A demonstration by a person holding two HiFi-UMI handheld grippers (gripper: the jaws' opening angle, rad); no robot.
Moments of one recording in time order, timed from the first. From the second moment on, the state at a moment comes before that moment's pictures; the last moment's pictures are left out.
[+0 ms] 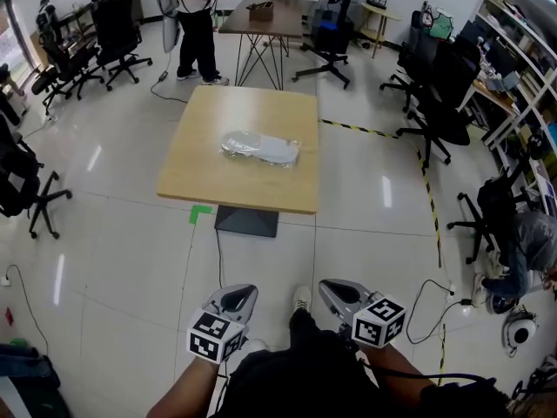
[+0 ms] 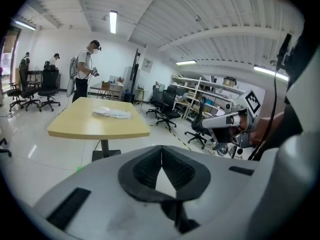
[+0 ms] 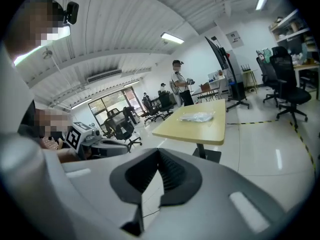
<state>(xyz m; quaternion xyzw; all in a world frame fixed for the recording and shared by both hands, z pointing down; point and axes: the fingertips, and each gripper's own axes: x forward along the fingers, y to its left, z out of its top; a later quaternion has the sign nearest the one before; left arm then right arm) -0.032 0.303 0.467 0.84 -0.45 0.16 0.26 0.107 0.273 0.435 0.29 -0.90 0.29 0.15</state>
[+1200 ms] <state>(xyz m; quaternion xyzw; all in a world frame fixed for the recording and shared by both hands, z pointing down) -0.047 0.011 0.453 0.83 -0.47 0.20 0.21 0.085 -0.005 0.455 0.26 -0.91 0.30 0.14</state>
